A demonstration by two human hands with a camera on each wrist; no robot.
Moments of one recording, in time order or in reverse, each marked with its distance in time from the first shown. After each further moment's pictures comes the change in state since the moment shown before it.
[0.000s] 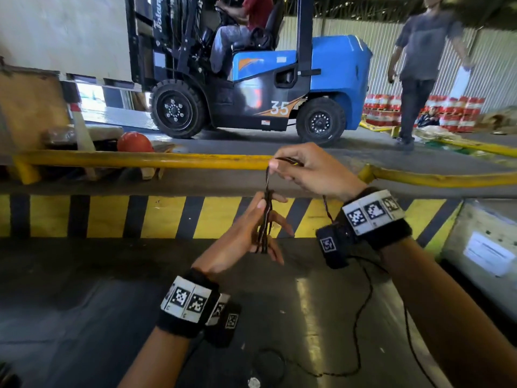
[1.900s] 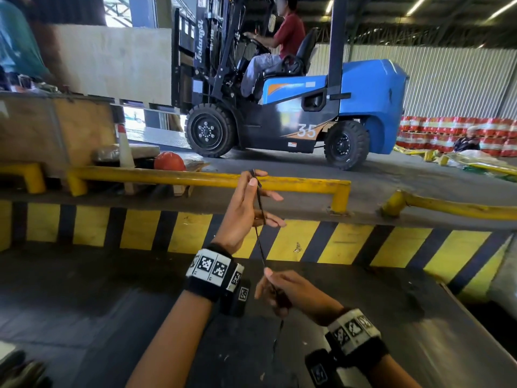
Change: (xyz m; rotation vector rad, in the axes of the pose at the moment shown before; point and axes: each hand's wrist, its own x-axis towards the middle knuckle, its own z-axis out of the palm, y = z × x) left_hand 0.029 0.034 -0.058 0.027 0.458 0.168; right_hand -0.058 0.048 0.152 0.639 -0.381 0.376
